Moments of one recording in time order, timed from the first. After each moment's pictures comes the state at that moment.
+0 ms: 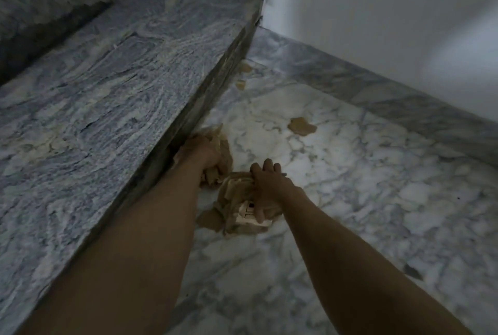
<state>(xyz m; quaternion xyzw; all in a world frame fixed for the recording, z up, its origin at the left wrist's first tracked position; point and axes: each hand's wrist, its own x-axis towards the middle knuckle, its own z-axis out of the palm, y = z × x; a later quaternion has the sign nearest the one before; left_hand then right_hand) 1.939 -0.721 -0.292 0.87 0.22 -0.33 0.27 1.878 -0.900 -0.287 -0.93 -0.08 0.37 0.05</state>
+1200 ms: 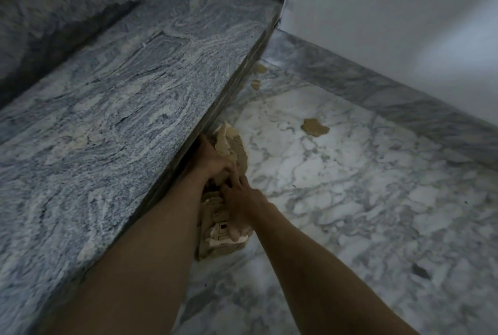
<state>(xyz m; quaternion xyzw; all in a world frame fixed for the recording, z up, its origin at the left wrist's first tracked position) 1.904 -0.699 -0.296 0.84 0.23 -0.22 0.43 1.835 -0.814 -0.282 -0.91 -0.21 0.37 0.01</state>
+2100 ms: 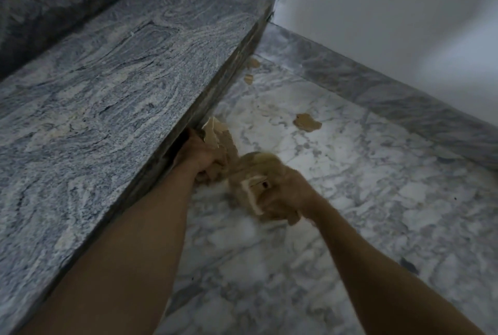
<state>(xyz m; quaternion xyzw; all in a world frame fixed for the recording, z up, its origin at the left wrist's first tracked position) 1.904 -0.701 -0.298 0.86 0.24 -0.22 0.40 1.837 -0.925 -0.265 -0.87 0.06 0.29 0.40</state>
